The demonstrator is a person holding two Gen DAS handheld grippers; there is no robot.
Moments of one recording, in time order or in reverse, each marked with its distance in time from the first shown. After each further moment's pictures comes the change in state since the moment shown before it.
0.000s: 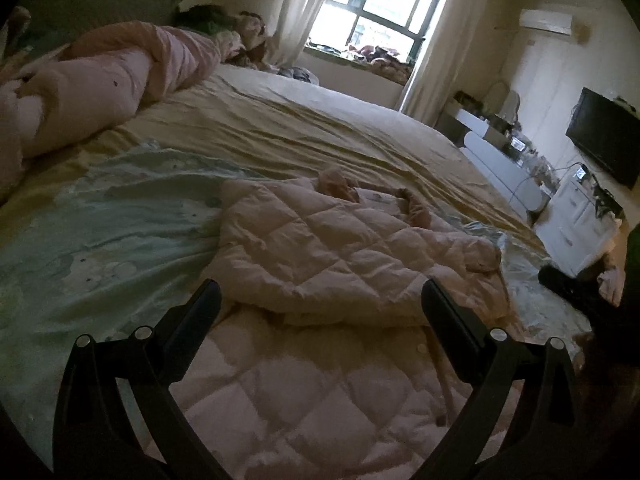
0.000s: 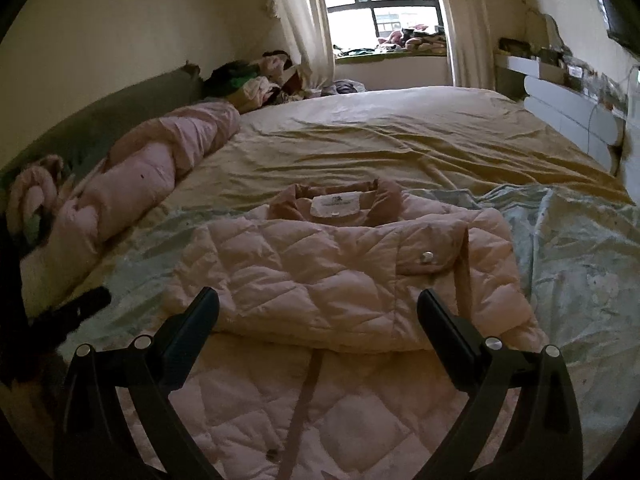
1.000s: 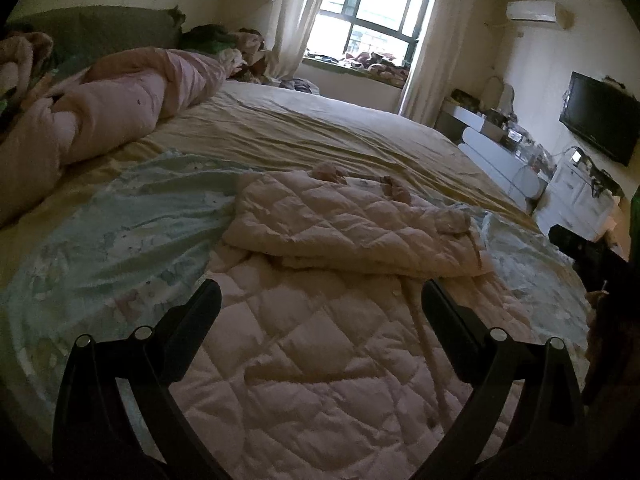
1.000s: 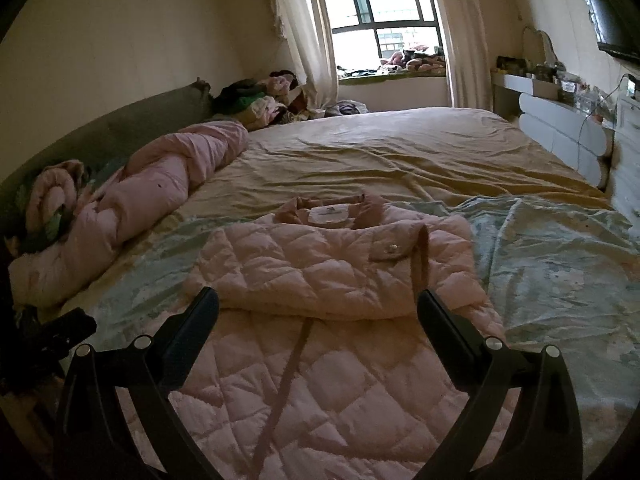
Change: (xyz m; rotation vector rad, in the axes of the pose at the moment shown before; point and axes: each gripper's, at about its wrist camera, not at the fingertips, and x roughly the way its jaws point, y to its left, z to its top) left arm -0.089 -0.034 -0.051 0.059 -0.029 0.044; right arm -0.100 -0.014 -0.030 -0.030 -0.077 -0.004
